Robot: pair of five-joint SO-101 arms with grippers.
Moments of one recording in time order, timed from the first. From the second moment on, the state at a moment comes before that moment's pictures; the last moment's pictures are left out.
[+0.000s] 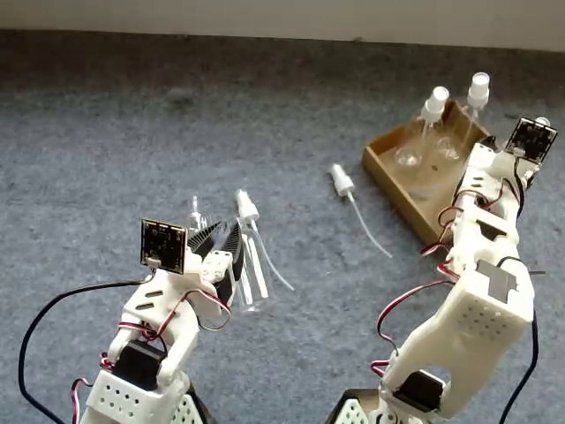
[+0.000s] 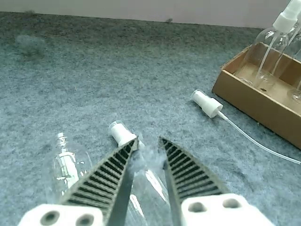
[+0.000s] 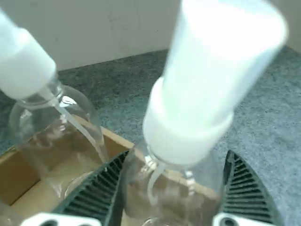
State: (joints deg) left arm 15.6 -103.9 96.0 36.4 18.5; right arm 21.6 26.0 20.3 -23.3 2.2
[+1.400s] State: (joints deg) left arm 15.6 -103.9 96.0 36.4 18.5; right arm 22.2 13.9 20.2 -9.8 2.2
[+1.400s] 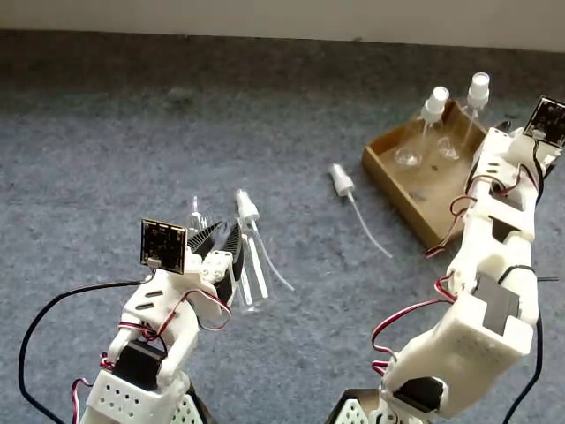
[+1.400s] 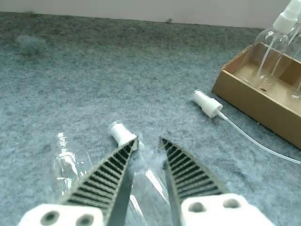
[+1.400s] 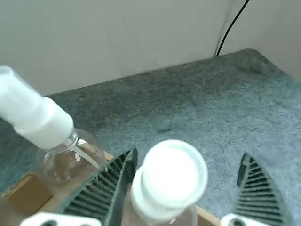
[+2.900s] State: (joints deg) left arm 15.6 -103.9 96.0 36.4 18.5; right arm 22.2 -22.9 19.4 26.9 2.2
